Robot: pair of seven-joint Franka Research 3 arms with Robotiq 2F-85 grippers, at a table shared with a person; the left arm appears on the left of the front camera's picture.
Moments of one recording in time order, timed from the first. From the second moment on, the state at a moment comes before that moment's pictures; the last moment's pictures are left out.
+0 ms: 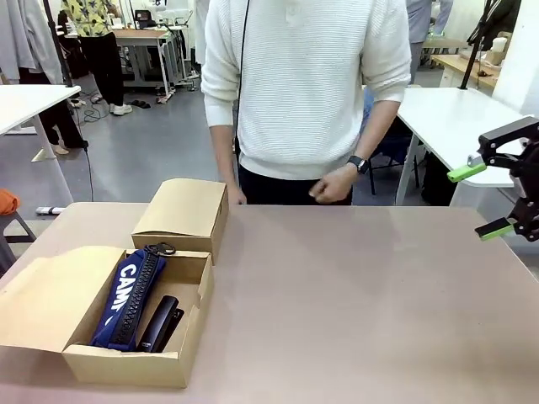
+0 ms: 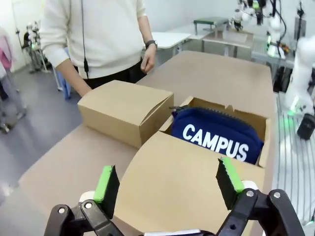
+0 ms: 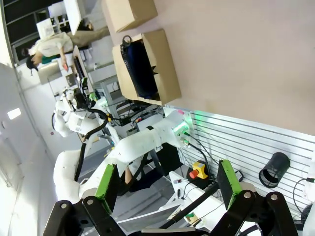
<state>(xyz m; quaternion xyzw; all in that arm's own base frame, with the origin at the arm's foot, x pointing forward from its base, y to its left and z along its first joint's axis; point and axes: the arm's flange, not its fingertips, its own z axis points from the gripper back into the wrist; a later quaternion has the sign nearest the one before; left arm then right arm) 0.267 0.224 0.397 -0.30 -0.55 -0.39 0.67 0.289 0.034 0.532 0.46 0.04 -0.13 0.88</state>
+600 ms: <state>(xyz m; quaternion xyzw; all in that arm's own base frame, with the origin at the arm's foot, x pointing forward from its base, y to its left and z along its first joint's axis) 0.279 0.232 0.385 -0.29 -0.53 -0.44 0.66 0.289 0.034 0.532 0.46 0.04 -0.12 0.88</state>
